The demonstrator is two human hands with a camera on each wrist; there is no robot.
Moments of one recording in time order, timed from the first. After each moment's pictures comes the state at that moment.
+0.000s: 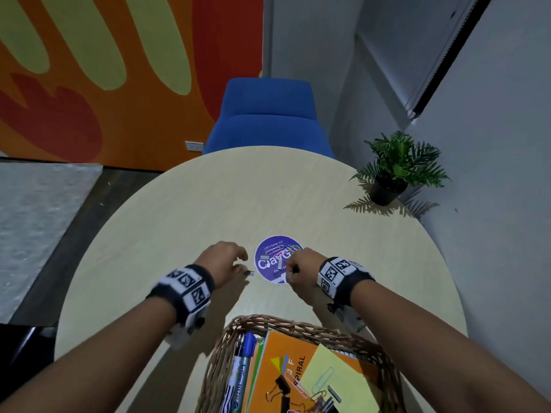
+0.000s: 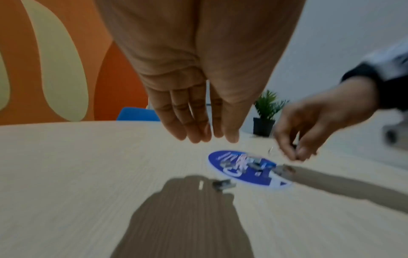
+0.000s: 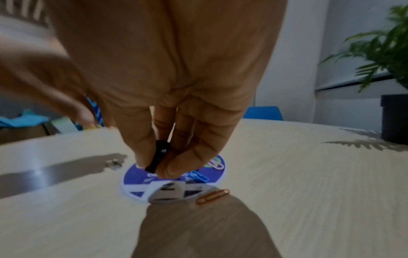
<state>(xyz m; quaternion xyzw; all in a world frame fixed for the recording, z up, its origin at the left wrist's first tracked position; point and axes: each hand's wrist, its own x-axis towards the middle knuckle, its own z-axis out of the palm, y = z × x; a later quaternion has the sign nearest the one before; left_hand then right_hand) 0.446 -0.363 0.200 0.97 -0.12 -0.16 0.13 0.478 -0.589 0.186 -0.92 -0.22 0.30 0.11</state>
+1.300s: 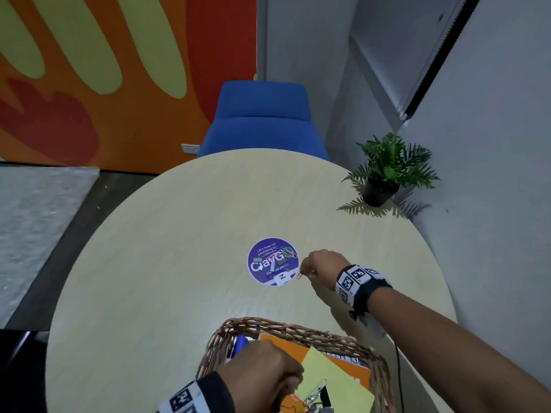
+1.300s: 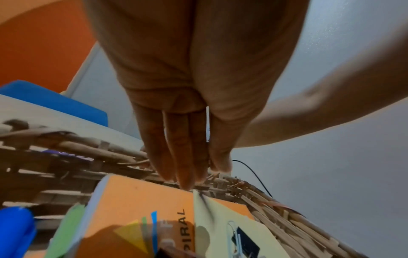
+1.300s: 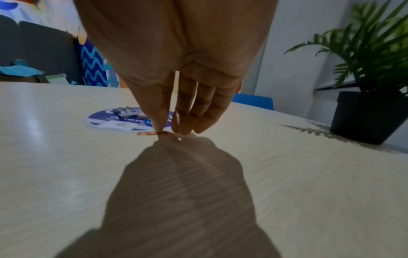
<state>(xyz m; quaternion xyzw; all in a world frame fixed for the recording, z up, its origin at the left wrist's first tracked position) 0.305 -0.448 0.228 0.89 -0.31 -0.24 0.23 0.477 -0.644 0.181 -0.95 -0.19 0.24 0.04</state>
